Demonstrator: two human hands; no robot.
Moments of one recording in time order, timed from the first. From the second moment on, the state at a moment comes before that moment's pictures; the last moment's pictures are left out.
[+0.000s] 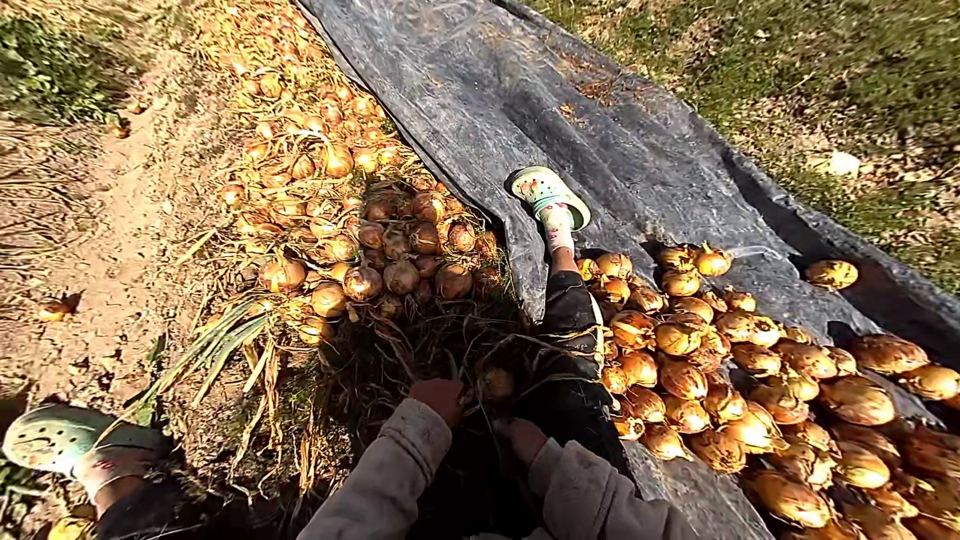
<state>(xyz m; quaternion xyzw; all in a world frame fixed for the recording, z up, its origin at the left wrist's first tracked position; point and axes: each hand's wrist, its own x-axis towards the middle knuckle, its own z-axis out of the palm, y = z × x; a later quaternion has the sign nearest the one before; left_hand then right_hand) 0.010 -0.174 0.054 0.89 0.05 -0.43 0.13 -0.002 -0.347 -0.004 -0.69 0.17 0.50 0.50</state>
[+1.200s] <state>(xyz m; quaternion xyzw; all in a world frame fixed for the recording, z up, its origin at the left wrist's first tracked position) -0.033 -0.180 0.029 0.91 0.13 -0.26 0.31 -0.012 -0.425 0.033 -0.60 0.19 0.43 0.65</state>
